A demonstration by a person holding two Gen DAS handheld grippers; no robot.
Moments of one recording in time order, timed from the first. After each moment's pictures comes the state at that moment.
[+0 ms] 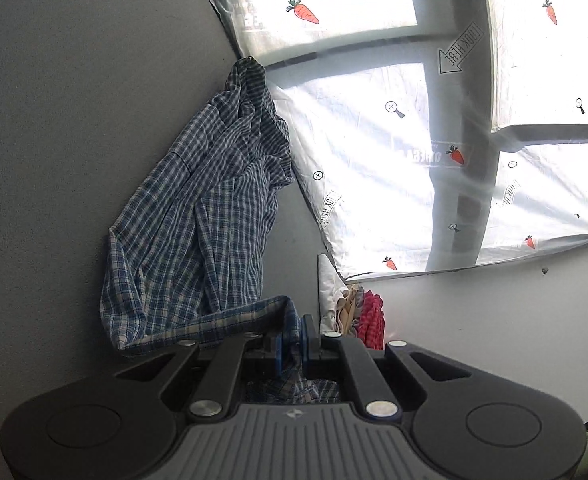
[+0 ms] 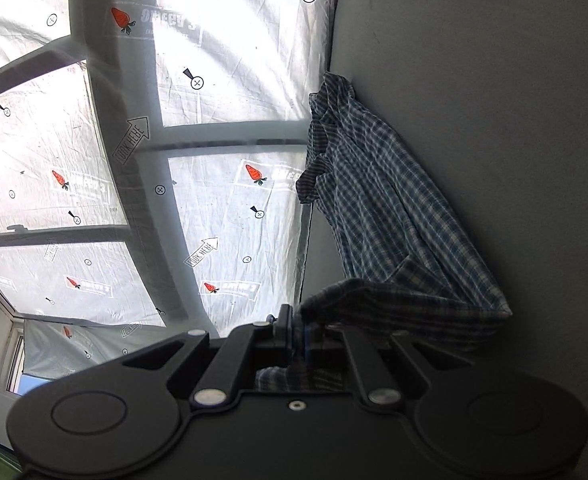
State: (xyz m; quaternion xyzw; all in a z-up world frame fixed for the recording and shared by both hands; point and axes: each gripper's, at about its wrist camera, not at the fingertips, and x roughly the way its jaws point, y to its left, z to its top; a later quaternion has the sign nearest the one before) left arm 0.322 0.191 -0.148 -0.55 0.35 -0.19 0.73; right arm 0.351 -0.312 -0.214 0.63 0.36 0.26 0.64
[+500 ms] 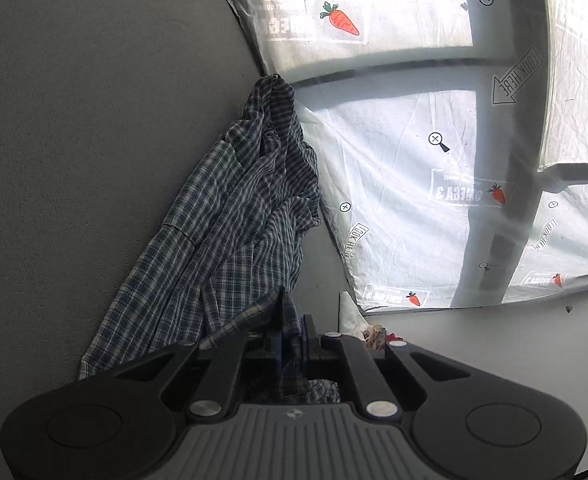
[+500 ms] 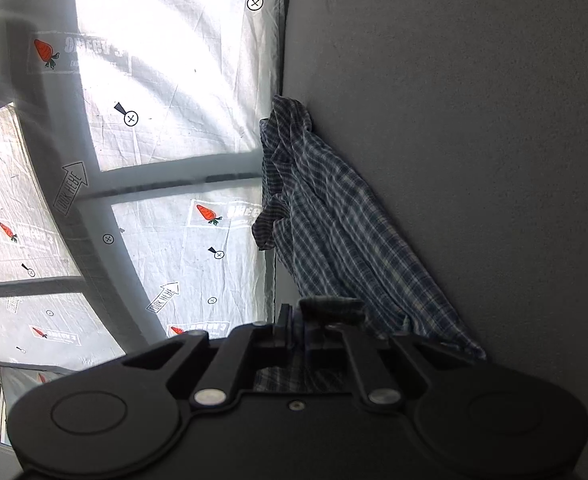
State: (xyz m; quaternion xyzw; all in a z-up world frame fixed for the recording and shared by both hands) left arm 0.433 0.193 -0.196 -0.58 0.37 -0.14 0.72; right arm 0.454 -0.301 -0.265 0.65 0.40 0.19 0.62
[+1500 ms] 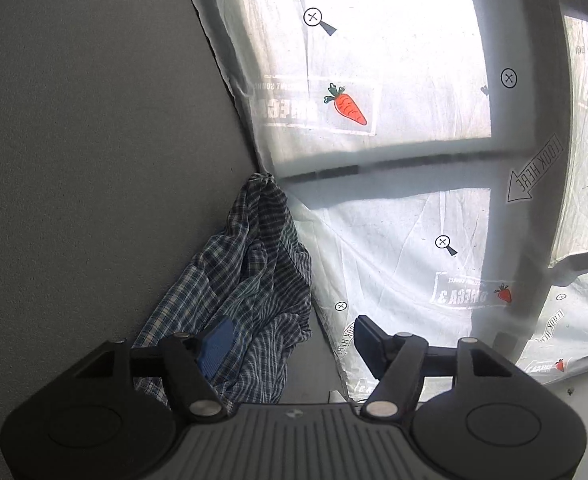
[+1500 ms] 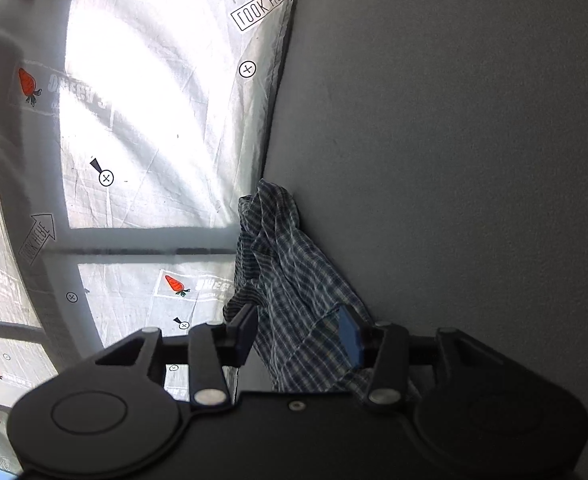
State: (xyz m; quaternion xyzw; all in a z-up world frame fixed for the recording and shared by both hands) left arm 0.489 0.205 -0.159 -0.54 0.32 -0.07 0.78; right arm 0.484 -0.311 -0.223 0.57 0.38 0.11 0.72
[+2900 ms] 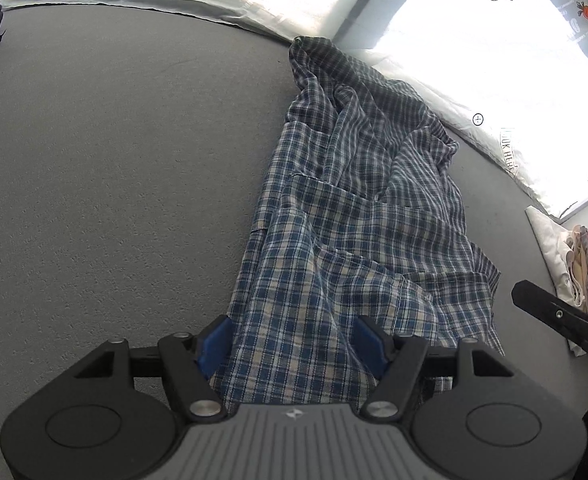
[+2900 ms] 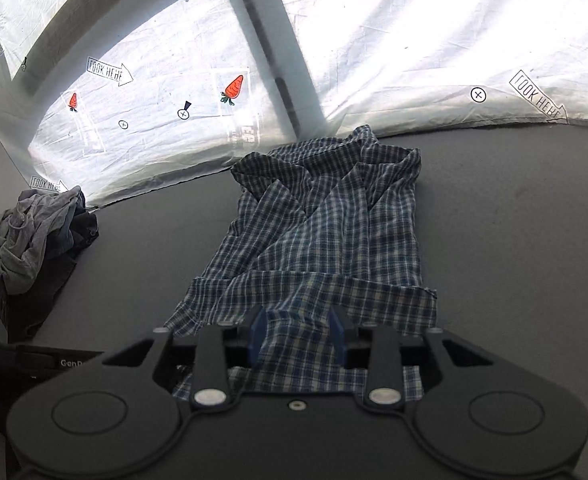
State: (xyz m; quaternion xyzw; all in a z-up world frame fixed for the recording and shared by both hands) left arm 0.439 0.110 -0.165 -0.22 0.48 -0.01 0.85; right arm 0.461 -0.166 -0.144 0.08 0.38 0.23 0.89
